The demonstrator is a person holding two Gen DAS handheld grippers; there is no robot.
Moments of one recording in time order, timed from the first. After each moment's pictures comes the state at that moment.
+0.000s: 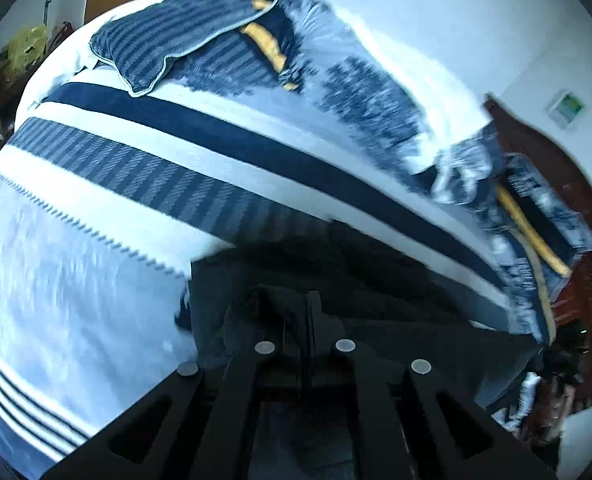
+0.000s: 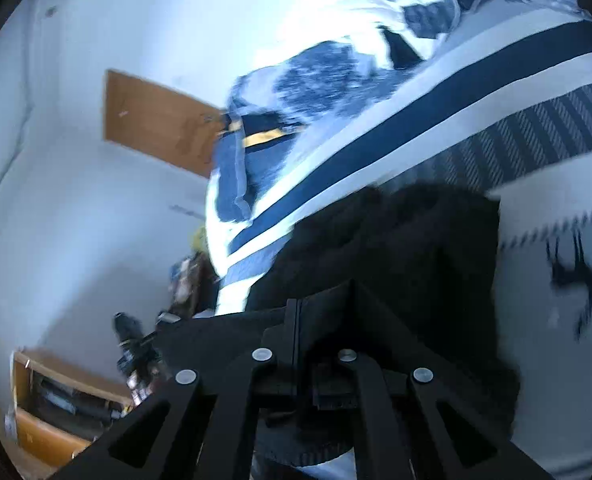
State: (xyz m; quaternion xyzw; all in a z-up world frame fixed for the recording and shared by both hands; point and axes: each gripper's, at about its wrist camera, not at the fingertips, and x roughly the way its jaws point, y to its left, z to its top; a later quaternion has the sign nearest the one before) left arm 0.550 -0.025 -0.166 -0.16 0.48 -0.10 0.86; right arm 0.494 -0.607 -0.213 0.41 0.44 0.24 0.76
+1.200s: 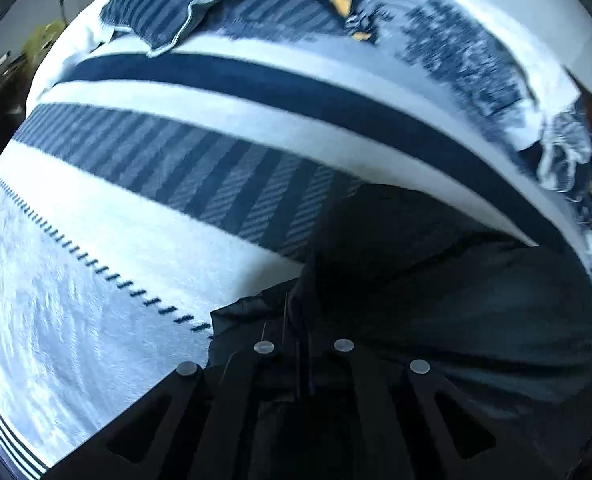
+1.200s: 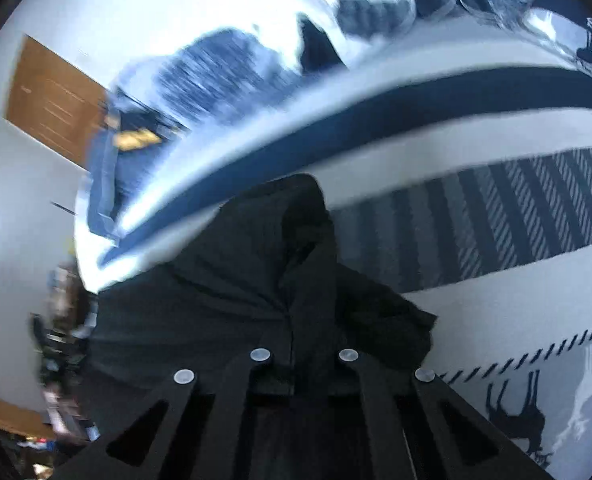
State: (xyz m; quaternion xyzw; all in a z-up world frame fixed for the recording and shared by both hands) left arm 0.634 -0.029 -0.280 -0.10 0.53 0.01 0.84; right arm 0.596 -0.583 -0.305 0.26 0.54 0.05 0.80
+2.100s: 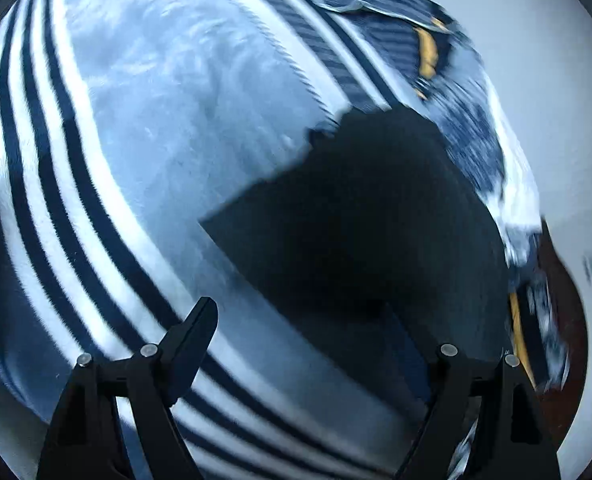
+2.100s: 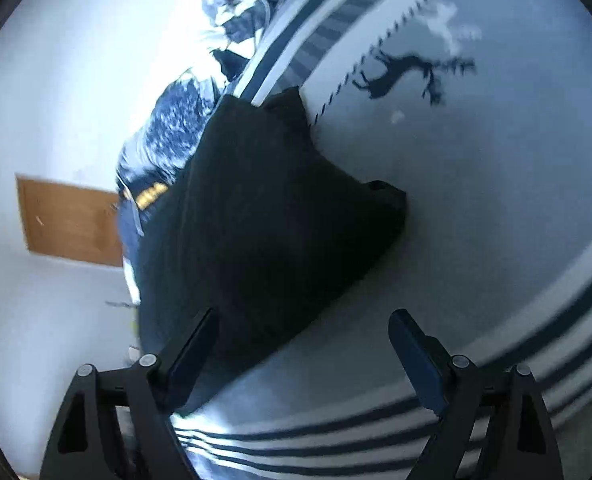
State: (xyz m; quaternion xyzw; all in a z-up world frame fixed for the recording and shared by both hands) left arm 0.371 0.036 -0.324 -0.43 0.45 0.05 0.78; right arm 0.329 -0.579 -0.356 0.56 0.41 0.03 0.72
